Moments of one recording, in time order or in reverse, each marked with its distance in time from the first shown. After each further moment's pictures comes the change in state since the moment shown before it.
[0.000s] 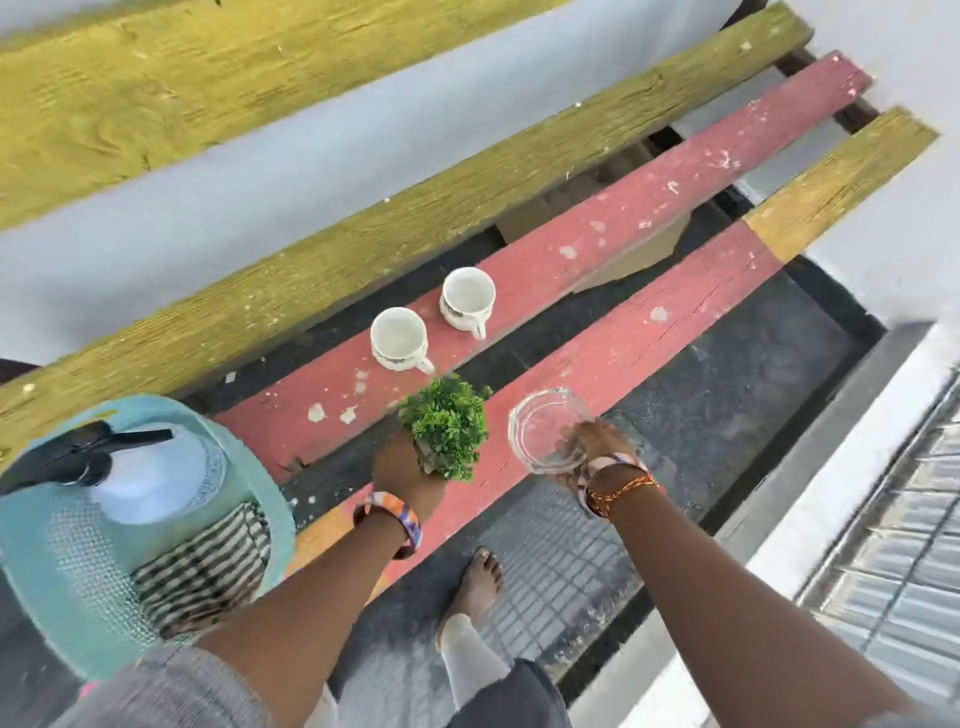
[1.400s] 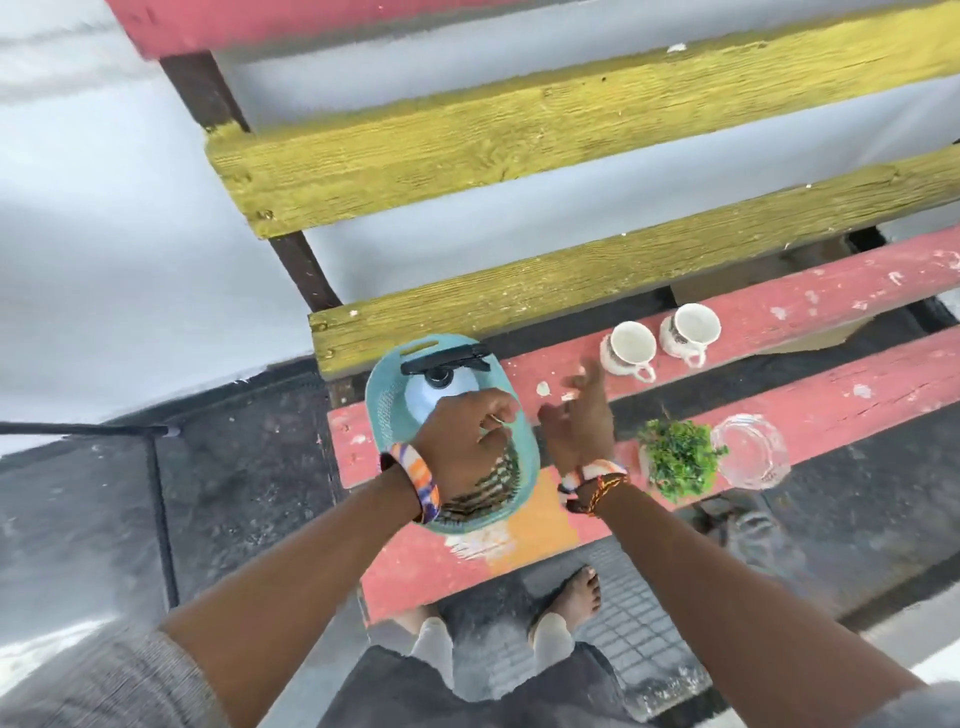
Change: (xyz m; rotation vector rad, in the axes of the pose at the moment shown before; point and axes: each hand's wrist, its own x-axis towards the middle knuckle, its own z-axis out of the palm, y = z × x) left_hand -0.088 -0.081 -0.211 -0.018 0.026 0.350; right_hand -0.187 0.076 0.181 -0.747 -0.298 -0.868
